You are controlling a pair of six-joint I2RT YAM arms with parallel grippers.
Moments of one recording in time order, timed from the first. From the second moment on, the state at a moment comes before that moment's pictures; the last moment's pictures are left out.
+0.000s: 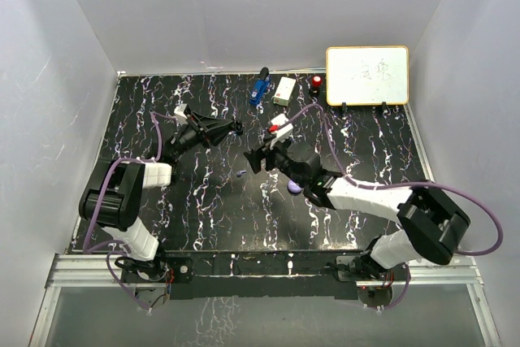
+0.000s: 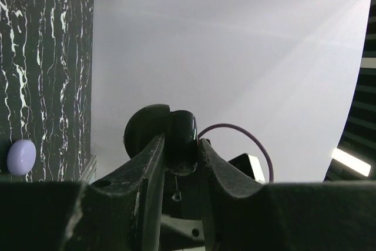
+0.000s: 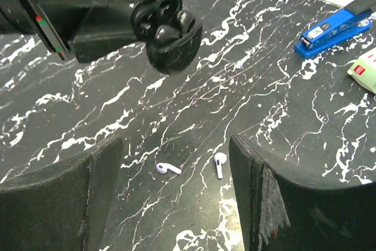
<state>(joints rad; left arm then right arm) -0.19 1.66 0.60 1.14 0.74 -1.78 0.83 1.39 0.71 0.59 0.11 0.12</state>
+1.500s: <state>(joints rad) -0.21 1.60 0.52 1.15 0.71 -1.82 0.89 1.69 0.80 0.92 0.41 -0.02</state>
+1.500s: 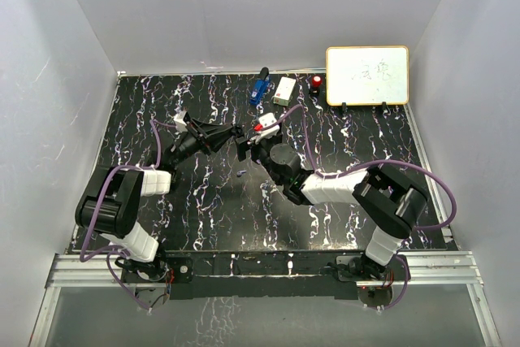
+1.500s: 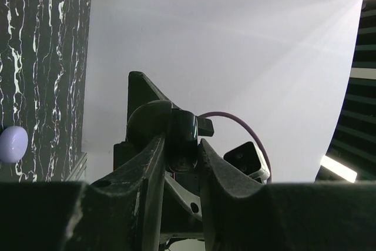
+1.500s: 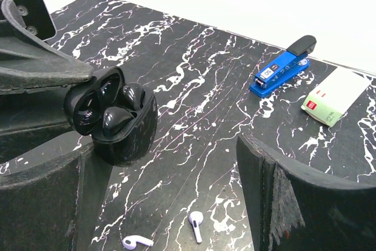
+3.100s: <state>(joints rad) -0.08 1.74 0.61 0.61 0.59 -1.27 0.84 1.36 0.76 0.26 0.54 0.22</state>
